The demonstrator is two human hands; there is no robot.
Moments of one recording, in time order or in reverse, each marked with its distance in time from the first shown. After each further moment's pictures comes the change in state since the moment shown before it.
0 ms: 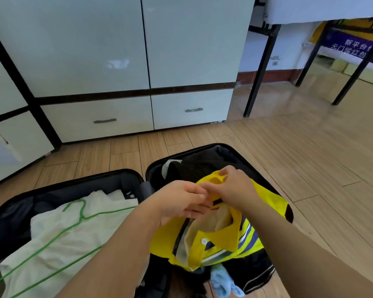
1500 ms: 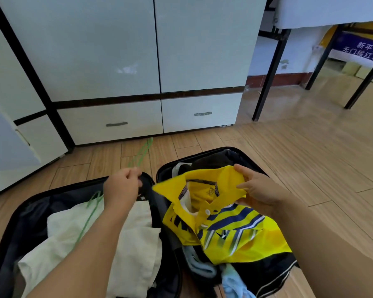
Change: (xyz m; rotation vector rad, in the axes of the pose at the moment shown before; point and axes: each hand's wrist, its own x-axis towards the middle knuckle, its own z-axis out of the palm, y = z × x) left_hand -0.019 -0.030 -0.090 0.287 1.012 0.148; right_hand 0.005 0.012 -0.019 1.001 -0.335 0.202
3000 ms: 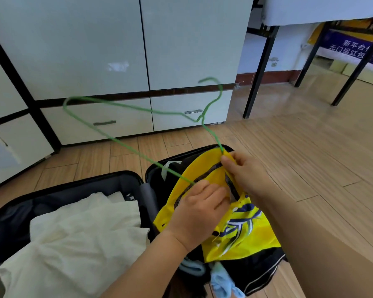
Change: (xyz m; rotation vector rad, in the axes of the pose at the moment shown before) left_hand -0.088 0.034 0.107 0.352 0.167 1.499; right_hand 0.002 -0.010 0.000 -0.443 0.242 -0.422
